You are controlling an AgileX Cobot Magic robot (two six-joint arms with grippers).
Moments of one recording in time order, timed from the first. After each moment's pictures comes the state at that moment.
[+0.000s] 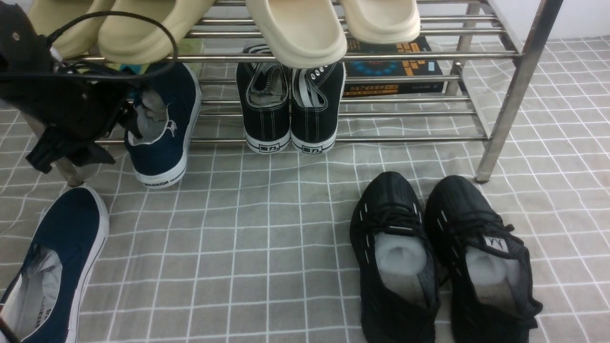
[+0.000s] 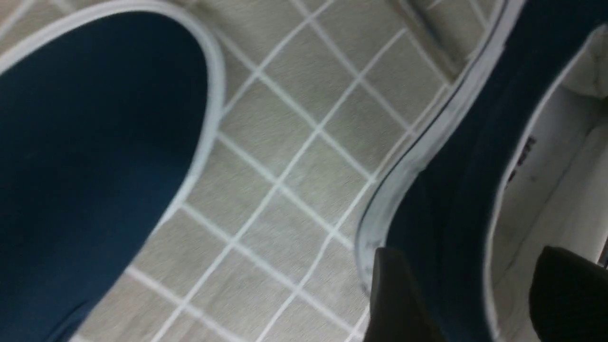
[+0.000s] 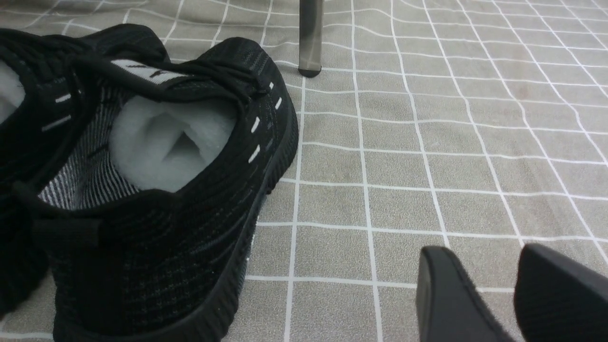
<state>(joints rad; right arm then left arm) 0.06 -0.01 0.01 -0.02 0.39 0.02 -0.06 1.66 -1.31 -0.07 0.72 -0.77</state>
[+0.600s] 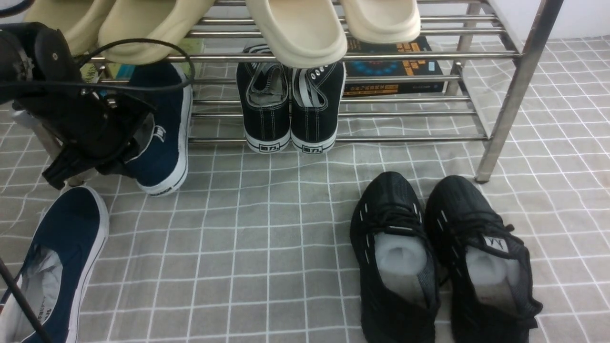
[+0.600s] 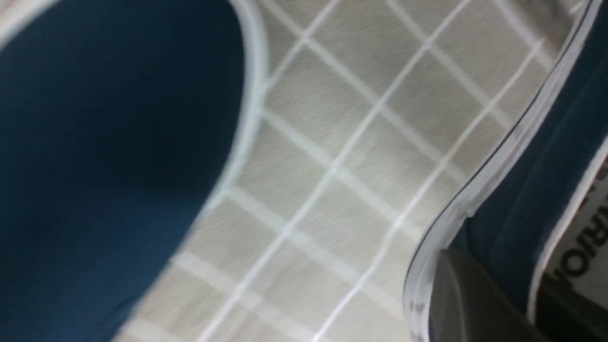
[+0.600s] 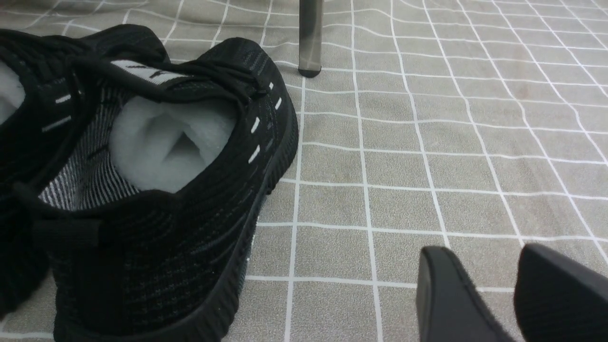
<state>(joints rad) 0.06 -0.01 0.01 -0.02 0.39 0.02 -0.07 1.71 -1.31 0.01 0.83 -0.77</state>
